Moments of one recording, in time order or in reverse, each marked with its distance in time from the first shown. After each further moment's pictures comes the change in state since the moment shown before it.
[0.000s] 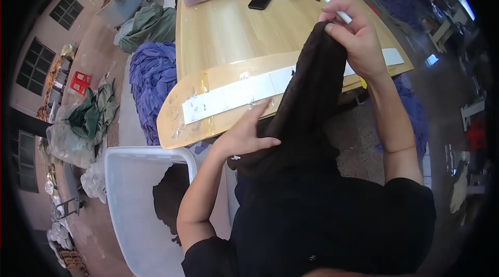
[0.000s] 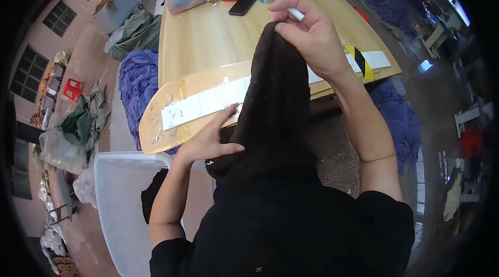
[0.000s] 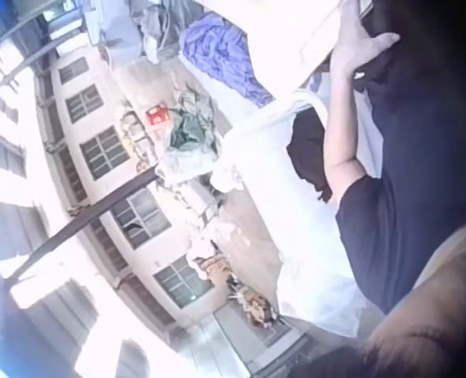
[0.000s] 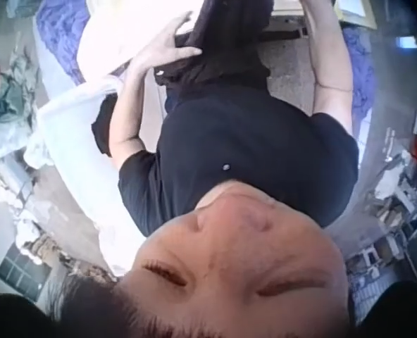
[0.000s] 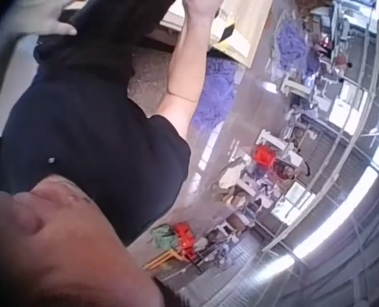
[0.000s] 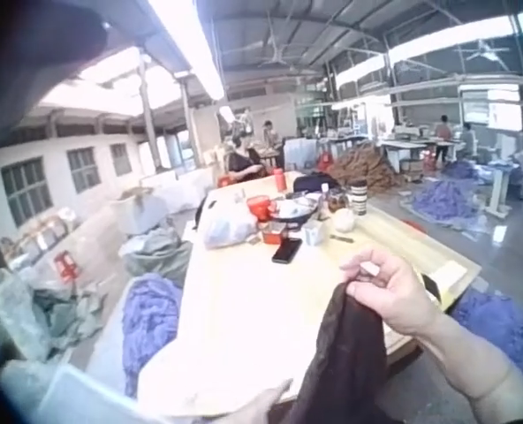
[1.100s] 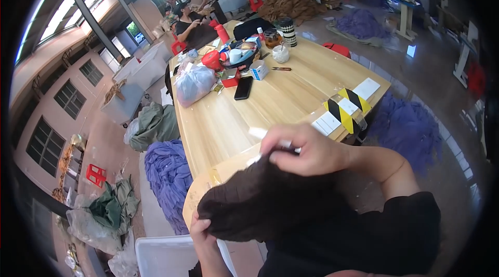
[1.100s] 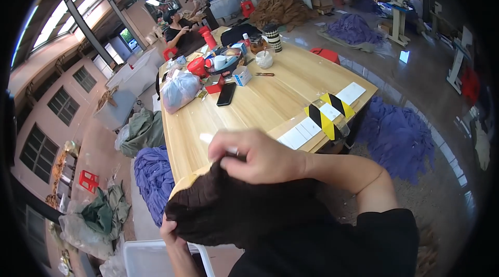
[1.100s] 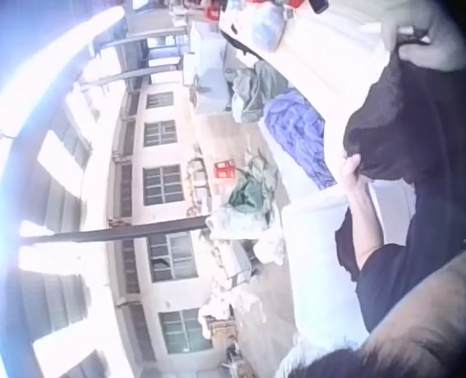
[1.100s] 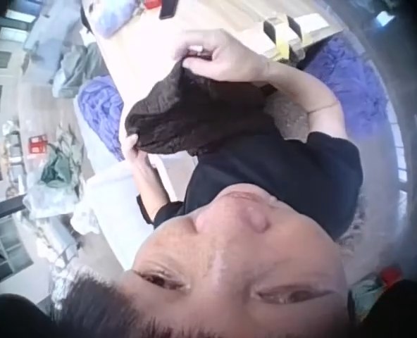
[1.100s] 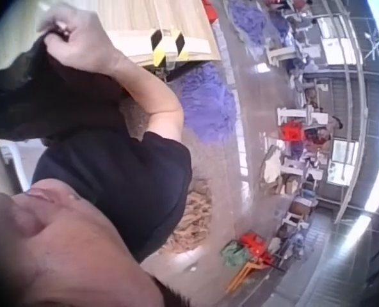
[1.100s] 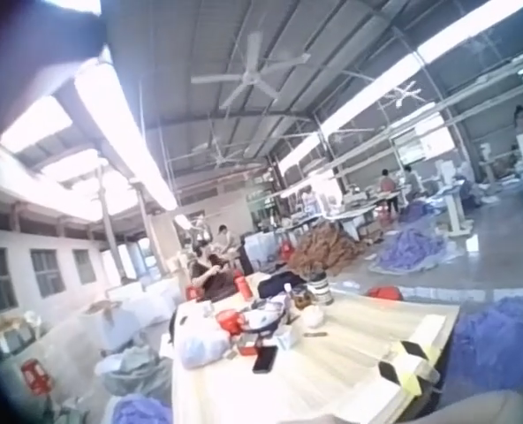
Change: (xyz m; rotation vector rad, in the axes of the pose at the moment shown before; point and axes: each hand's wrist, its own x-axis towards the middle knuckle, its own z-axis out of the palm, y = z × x) left_hand -0.074 0.016 -0.072 -1.257 0.411 0.006; right_hand -0.029 -0.068 0.050 -0.305 -0.265 -0.139
